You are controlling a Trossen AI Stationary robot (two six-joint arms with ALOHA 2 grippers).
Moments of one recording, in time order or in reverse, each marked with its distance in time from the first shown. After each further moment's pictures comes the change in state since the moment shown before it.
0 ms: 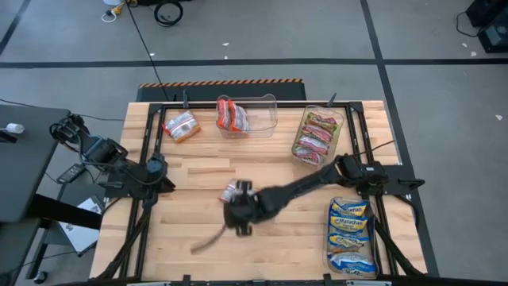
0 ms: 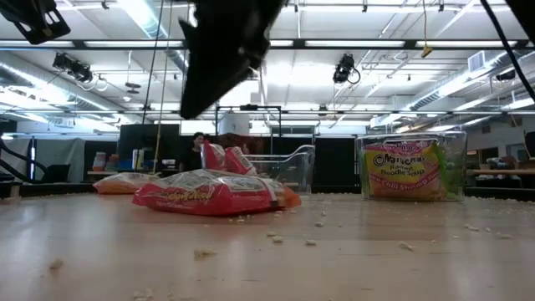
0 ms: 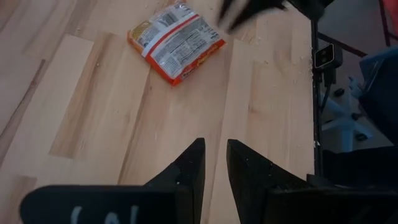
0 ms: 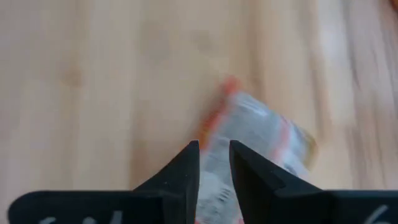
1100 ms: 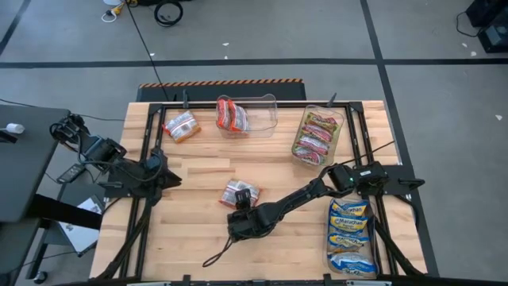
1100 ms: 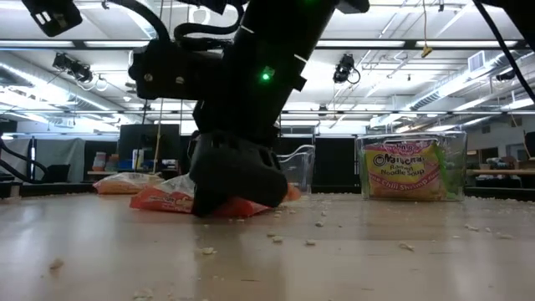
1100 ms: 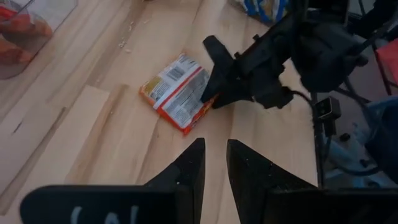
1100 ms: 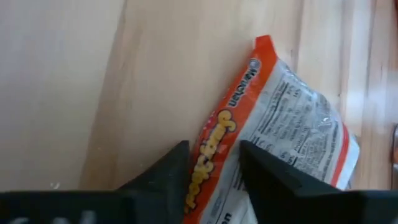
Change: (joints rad) left arm 0.000 -0.004 0.000 0.114 -0.158 0.018; right arm 0.042 0.155 -0.096 0.115 0.185 -0.241
